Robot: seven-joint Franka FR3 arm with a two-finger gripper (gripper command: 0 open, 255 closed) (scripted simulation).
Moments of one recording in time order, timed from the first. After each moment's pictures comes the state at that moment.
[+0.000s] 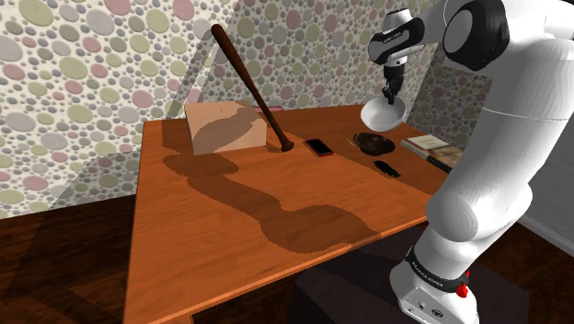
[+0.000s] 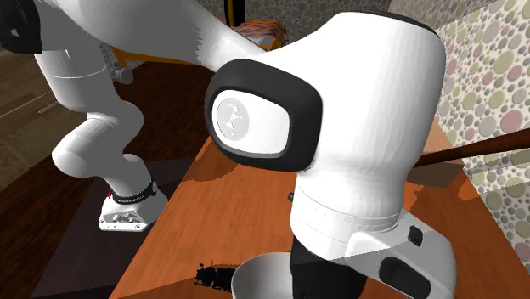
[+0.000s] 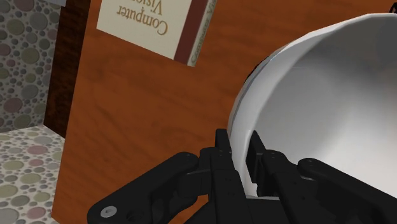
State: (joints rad) arm -0.32 0.16 -0.47 -1.75 -0.31 2.01 -0.61
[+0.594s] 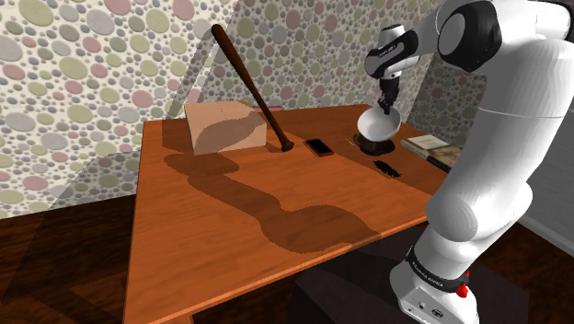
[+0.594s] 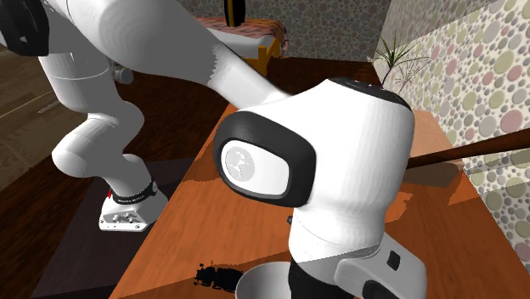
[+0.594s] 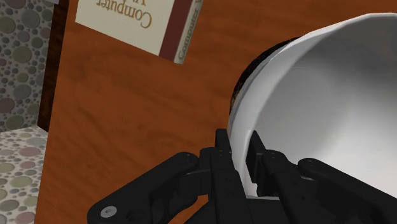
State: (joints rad) arm -0.33 0.19 -0.47 -1.84 -0.32 2.12 -0.58
